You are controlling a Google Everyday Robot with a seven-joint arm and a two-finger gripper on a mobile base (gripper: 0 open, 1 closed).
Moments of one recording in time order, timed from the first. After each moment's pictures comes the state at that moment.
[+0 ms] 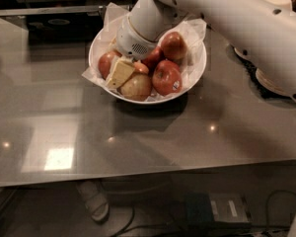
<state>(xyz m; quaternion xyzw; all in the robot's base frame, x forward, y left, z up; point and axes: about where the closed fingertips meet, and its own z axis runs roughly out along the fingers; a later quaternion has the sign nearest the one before) 0.591 0.084 0.899 -0.72 0.62 0.15 0.28</state>
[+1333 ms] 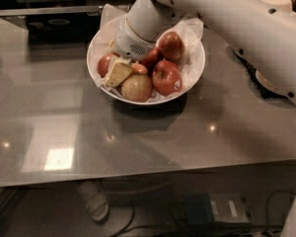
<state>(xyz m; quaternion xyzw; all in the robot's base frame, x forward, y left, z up) 0.589 0.087 0.899 -0.72 0.62 0.16 0.28</state>
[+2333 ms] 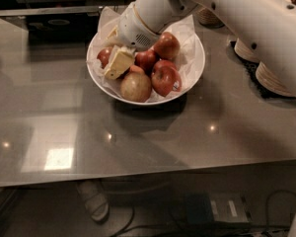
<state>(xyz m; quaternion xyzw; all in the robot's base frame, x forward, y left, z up) 0.589 0.085 0.930 -0.72 0.59 0.19 0.32</state>
